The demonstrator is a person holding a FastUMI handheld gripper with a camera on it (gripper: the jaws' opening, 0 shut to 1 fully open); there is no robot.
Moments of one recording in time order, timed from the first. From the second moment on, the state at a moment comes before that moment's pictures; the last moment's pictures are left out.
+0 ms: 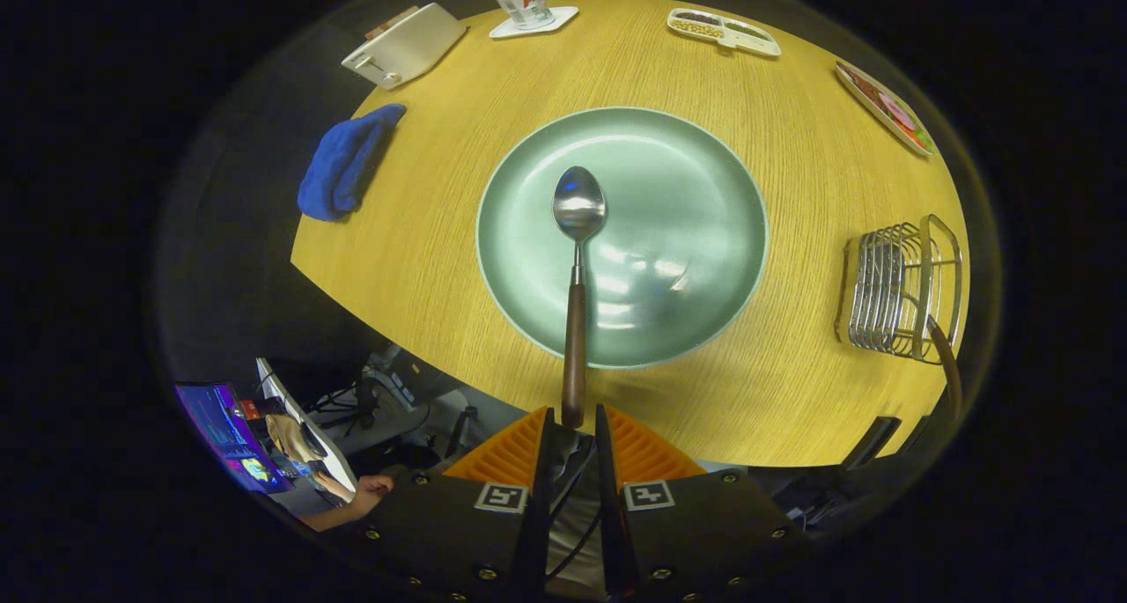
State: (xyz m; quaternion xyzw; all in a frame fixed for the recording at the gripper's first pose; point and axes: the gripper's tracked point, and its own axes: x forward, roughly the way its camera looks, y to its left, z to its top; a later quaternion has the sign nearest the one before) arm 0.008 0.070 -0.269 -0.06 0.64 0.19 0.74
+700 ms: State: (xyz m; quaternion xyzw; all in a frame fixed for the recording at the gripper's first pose) arm 0.014 0.083 -0.300 -0.06 0.65 0.19 0.74
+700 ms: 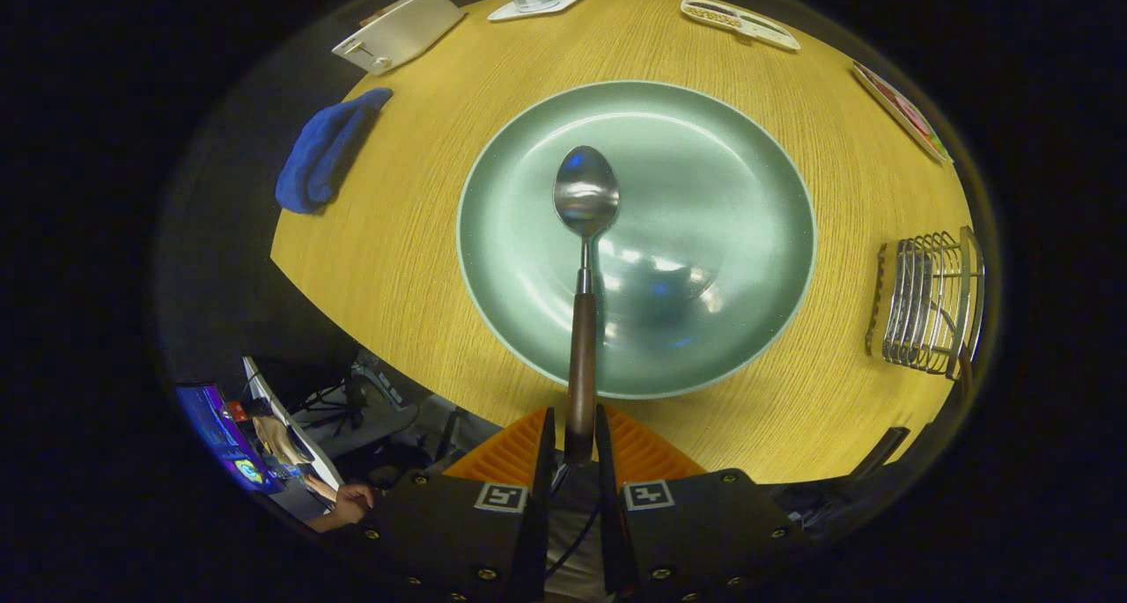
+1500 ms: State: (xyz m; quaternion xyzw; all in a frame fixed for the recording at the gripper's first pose) arm 0.017 0.043 -0.244 -0.15 0.61 0.22 0.75
